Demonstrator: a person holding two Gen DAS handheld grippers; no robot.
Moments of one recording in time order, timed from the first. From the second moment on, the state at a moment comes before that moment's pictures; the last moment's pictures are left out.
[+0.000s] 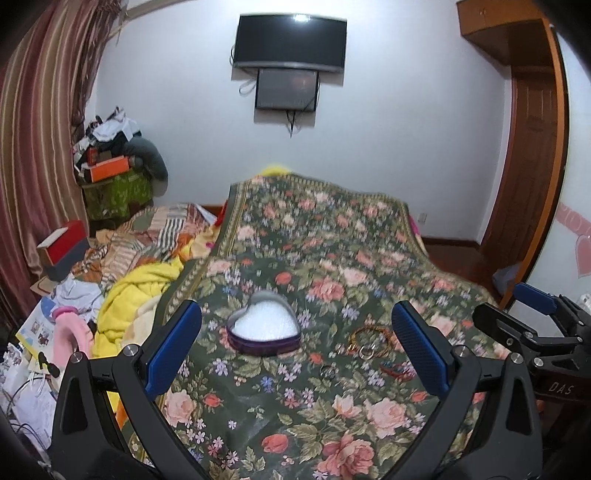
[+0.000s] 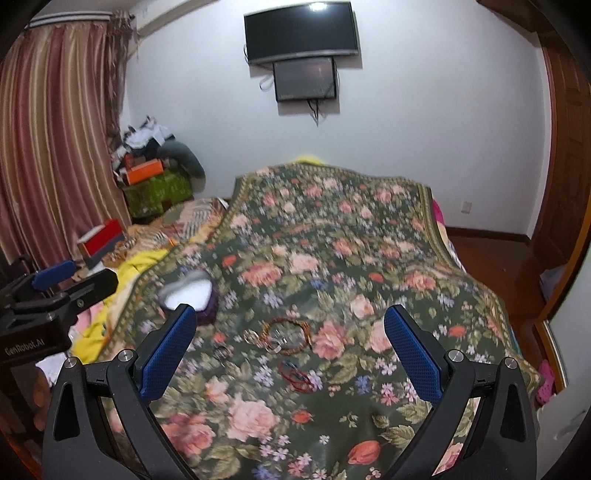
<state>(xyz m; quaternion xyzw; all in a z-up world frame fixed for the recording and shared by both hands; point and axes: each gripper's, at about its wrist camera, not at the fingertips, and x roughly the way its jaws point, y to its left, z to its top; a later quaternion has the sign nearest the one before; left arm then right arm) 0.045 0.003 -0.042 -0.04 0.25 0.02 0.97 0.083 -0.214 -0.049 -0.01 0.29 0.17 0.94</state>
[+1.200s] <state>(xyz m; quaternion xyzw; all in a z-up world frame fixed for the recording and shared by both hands) 0.125 -0.013 -0.177 -0.08 0.46 -0.10 0.88 0.124 -0.219 -0.137 -0.02 0.44 0.21 0.87</state>
